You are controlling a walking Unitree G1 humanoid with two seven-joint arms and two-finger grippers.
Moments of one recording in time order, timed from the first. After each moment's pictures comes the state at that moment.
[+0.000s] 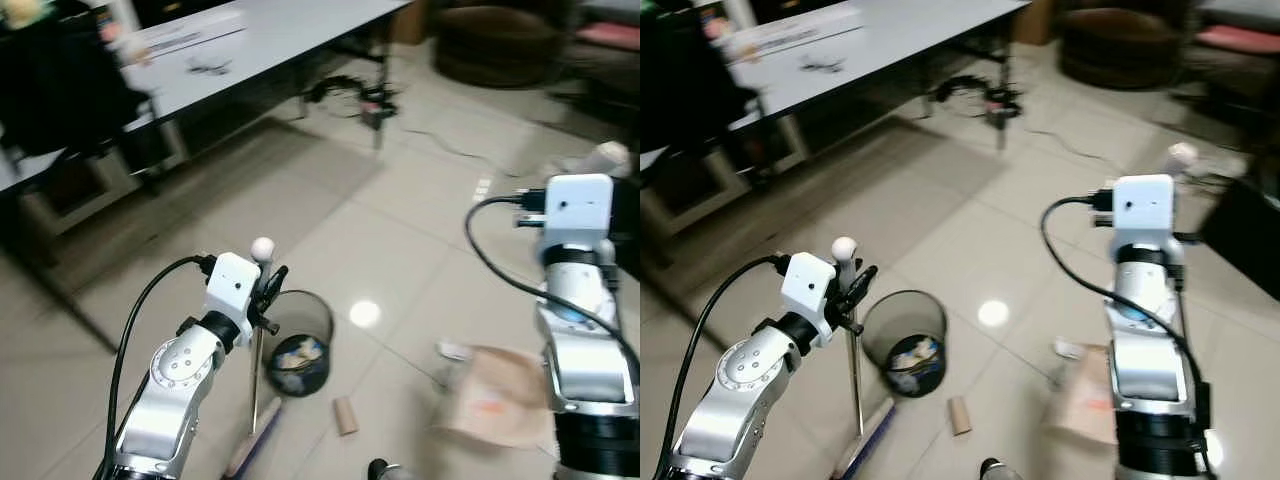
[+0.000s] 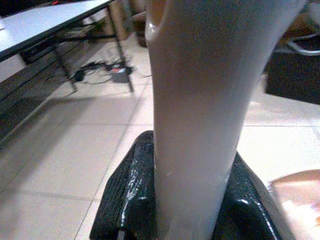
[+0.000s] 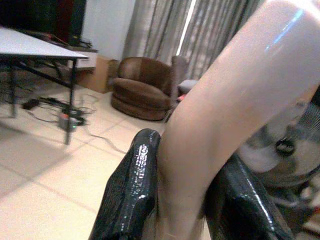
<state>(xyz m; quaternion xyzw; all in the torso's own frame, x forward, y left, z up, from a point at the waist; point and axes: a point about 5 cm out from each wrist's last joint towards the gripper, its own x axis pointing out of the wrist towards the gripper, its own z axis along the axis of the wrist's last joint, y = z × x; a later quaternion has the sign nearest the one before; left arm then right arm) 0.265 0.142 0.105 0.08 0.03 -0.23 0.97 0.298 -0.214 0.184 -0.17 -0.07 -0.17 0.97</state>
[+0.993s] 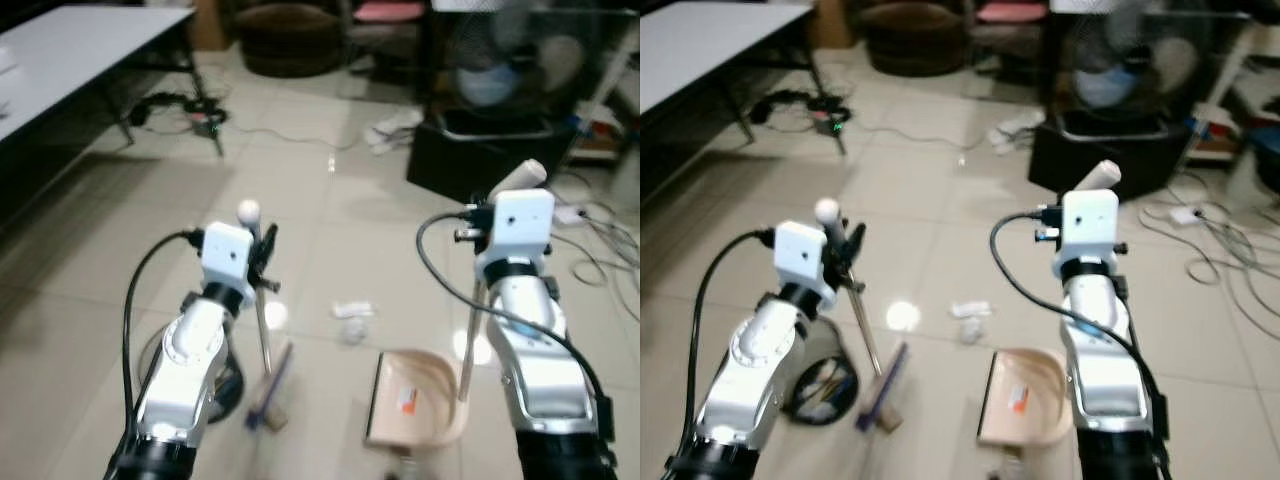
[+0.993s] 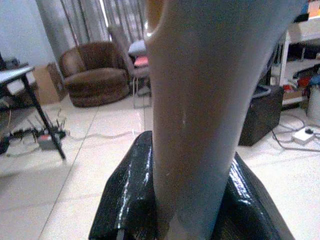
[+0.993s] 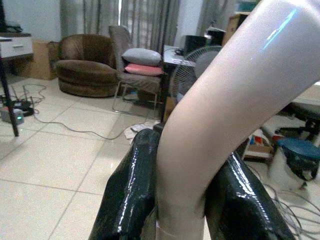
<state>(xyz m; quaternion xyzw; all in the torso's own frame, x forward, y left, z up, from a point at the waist) 0.291 0.140 0.131 0.06 -0.06 -0.13 0.99 0.294 -0.164 0.171 -0.10 -0.06 -0.06 0.99</state>
